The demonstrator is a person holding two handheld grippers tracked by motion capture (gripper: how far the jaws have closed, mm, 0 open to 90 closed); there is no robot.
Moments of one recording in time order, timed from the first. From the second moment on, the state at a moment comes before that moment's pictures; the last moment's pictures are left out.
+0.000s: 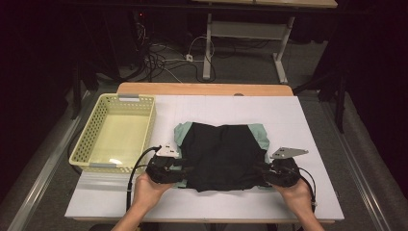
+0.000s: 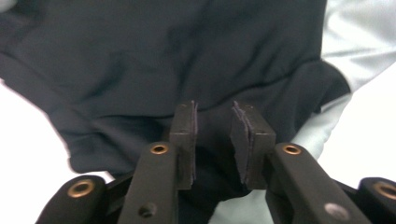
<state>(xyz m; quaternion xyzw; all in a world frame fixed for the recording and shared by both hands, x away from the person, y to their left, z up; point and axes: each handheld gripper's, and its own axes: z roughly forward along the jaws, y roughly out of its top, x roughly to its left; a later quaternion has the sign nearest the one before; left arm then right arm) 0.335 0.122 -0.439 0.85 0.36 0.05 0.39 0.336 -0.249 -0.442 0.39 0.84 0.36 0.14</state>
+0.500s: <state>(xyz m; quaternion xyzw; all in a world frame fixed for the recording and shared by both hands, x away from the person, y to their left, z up) 0.356 0.127 -0.470 0.83 0.44 0.07 0.33 0.350 -0.261 -0.466 0.46 0.81 0.31 0.16</state>
